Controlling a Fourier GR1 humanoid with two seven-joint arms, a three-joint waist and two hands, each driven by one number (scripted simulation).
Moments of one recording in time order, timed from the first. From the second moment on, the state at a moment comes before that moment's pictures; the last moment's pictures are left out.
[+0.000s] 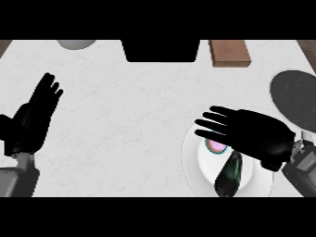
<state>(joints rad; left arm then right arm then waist) -0.16 0.30 -0.02 -1.57 0.25 0.17 0.19 -0.42 -0.61 0.48 -1.74 1.05 0.59 -0.42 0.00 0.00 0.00</state>
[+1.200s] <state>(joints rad) -0.17 0.24 0.05 -1.59 0.17 0.12 0.23 -0.42 -0.34 0.46 -1.41 1.34 0.46 -0.53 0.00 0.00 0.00</state>
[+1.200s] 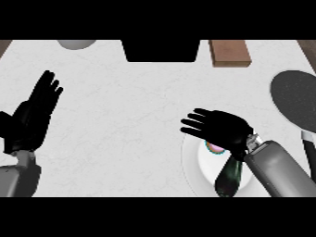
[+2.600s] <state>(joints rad) -0.14 0.19 0.09 -1.60 0.13 0.11 0.22 -0.42 -0.10 0.03 -1.16 1.35 0.36 -0.18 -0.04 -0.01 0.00</state>
